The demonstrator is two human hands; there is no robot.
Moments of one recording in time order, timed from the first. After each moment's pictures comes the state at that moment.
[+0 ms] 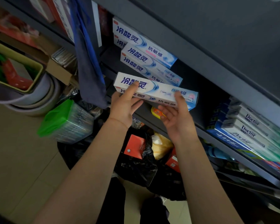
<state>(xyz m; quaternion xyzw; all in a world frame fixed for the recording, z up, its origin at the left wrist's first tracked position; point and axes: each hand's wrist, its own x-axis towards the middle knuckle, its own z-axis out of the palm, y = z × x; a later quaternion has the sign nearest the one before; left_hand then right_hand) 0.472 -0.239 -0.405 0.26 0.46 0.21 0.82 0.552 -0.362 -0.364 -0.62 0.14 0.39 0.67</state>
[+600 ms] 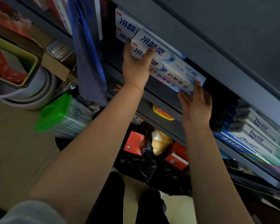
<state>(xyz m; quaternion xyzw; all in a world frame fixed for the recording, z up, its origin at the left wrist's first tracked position) 0.550 -0.180 -0.401 0.40 0.43 0.31 0.75 0.594 -0.335 -0.376 -0.66 0.16 0.20 0.71</state>
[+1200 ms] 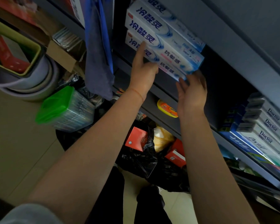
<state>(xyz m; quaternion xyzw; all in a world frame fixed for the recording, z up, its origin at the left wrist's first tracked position) 0.519 -0.190 -0.412 0.42 0.39 0.25 0.78 0.579 -0.291 -0.387 -0.67 0.07 0.23 0.70</state>
